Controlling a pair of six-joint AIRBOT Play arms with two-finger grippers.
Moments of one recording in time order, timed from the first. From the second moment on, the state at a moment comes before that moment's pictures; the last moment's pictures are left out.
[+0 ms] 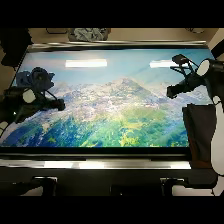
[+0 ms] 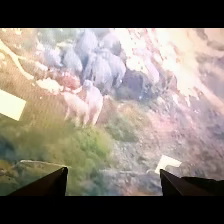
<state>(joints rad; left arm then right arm) -0.08 -1.32 1.23 1.58 -1.05 -1.68 -0.10 -1.56 1.62 -1.49 1.26 1.05</state>
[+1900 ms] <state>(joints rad) 0.27 -1.39 1.89 1.11 -1.31 -1.48 -0.10 -1.28 1.62 -1.30 1.51 1.03</state>
